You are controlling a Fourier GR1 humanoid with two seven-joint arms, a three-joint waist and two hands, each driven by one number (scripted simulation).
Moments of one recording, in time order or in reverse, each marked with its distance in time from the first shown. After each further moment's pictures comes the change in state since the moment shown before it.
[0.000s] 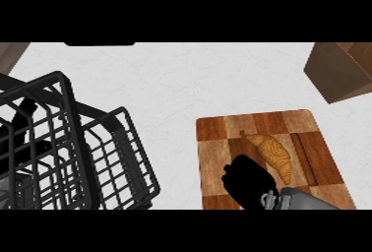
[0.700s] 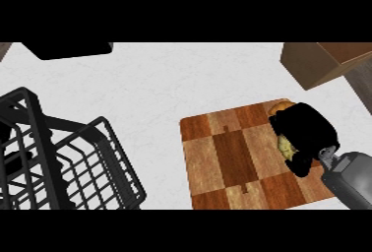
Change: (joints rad) left arm 0.112 0.032 0.050 -0.030 -0.003 0.047 0.036; right arm 0.077 -0.151 -0.390 0.140 0.003 -0.446 0.008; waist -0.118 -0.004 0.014
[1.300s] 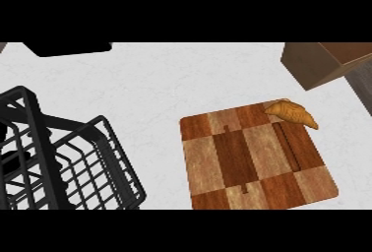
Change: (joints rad) left arm 0.001 -0.018 0.034 -0.027 0.023 0.002 -0.021; right arm 0.140 -0.222 -0.708 0.313 -0.296 -0.416 -0.233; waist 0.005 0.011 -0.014
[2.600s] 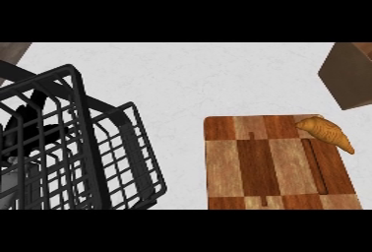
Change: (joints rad) left arm -0.236 -0.018 -0.143 0.117 -0.017 -0.039 -0.007; right arm -0.580 0.036 -0.167 0.739 -0.160 0.047 -0.259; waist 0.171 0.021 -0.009
